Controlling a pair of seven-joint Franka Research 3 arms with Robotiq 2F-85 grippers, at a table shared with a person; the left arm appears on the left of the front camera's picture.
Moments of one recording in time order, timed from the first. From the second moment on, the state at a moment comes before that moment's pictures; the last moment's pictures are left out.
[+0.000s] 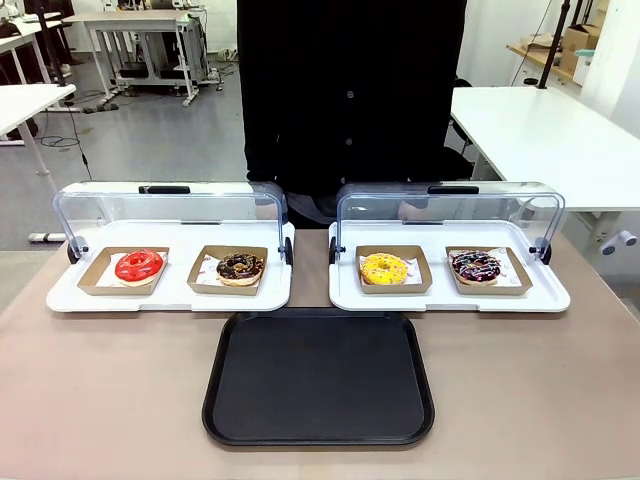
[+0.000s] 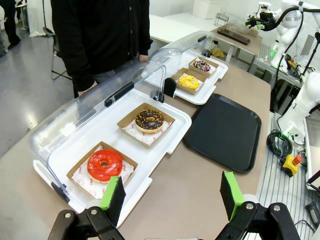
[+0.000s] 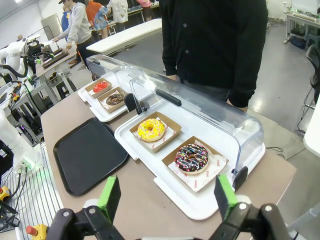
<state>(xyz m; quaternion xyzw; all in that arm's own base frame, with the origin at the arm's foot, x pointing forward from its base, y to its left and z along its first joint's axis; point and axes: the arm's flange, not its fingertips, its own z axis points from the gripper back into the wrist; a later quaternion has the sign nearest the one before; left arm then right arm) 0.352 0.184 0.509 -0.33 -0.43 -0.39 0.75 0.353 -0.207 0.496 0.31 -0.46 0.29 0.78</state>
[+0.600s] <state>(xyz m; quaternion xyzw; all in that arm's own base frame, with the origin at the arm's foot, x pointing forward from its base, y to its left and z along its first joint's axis) 0.352 0.184 0.509 -0.33 -0.43 -0.39 0.75 0.353 -0.207 0.496 0.31 -0.46 0.29 0.78</state>
